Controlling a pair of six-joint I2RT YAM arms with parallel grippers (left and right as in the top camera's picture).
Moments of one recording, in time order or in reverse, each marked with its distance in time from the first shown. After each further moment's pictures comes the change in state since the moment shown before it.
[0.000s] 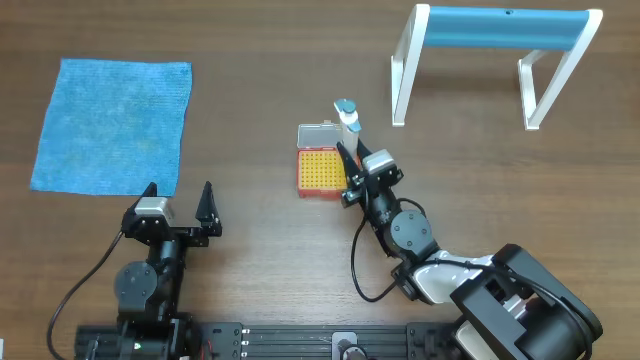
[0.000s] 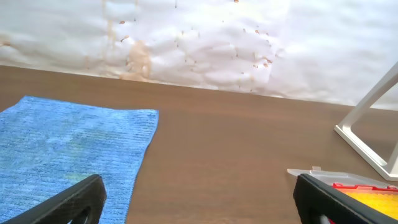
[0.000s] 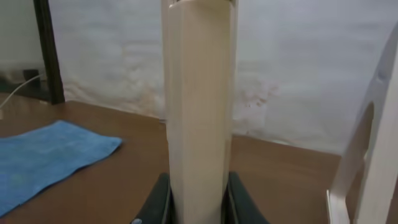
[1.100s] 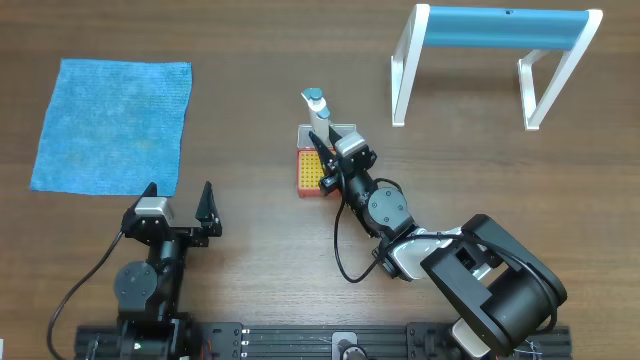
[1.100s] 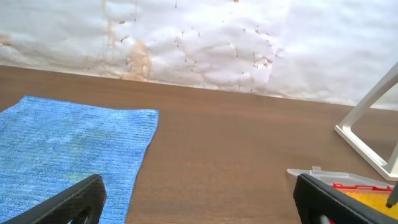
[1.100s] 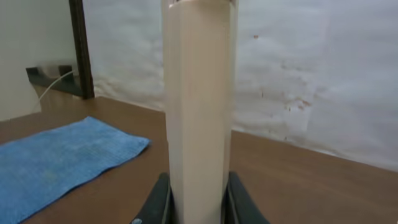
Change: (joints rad) left arm 0.000 0.000 0.000 0.000 0.000 0.000; right arm 0.001 0.170 0.171 -0.018 -0.111 0.019
